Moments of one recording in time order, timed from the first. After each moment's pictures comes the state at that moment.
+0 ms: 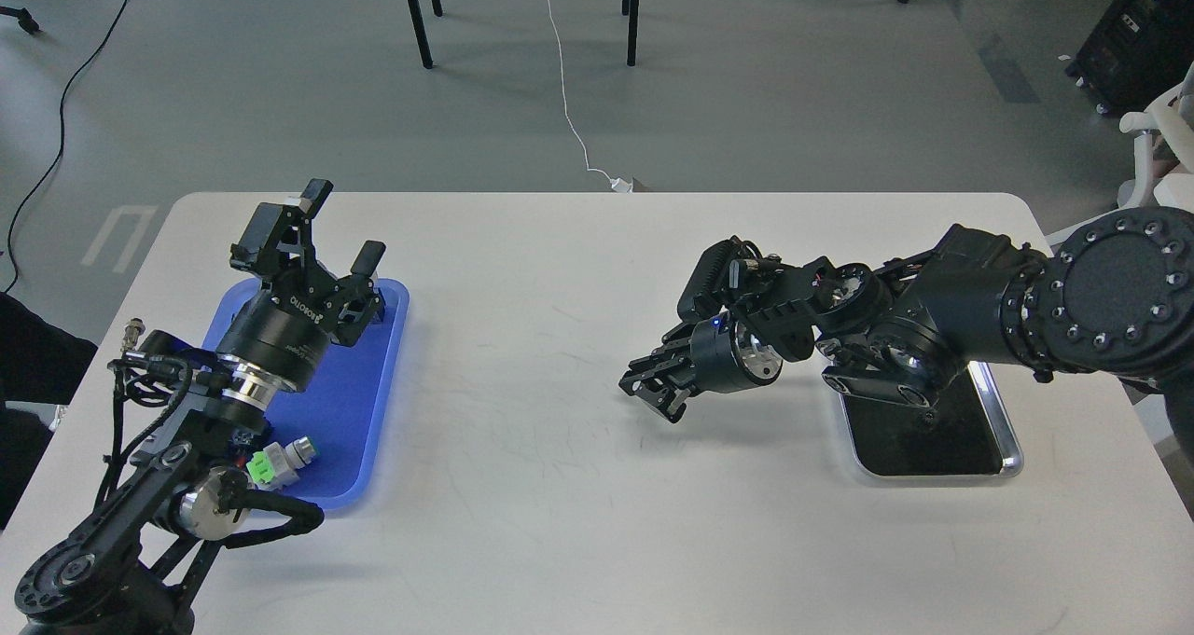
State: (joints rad) left arm -0.12 0.25 -1.25 -1.29 0.81 -0.25 -0.40; right arm 1.42 0.00 -0.98 0.87 -1.07 -0.17 0.49
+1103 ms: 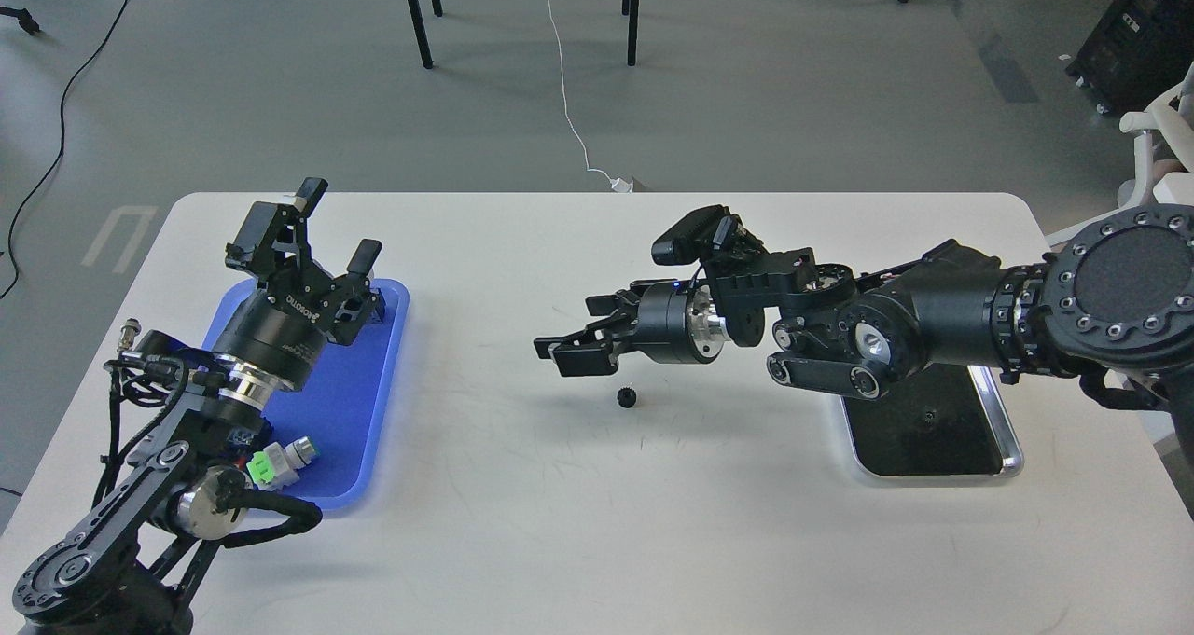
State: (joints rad) left arm -0.12 0.25 -1.25 -1.29 0.81 -0.25 -0.41; right arm 1.38 -0.02 -0.68 0.91 -0.77 -0.19 0.49
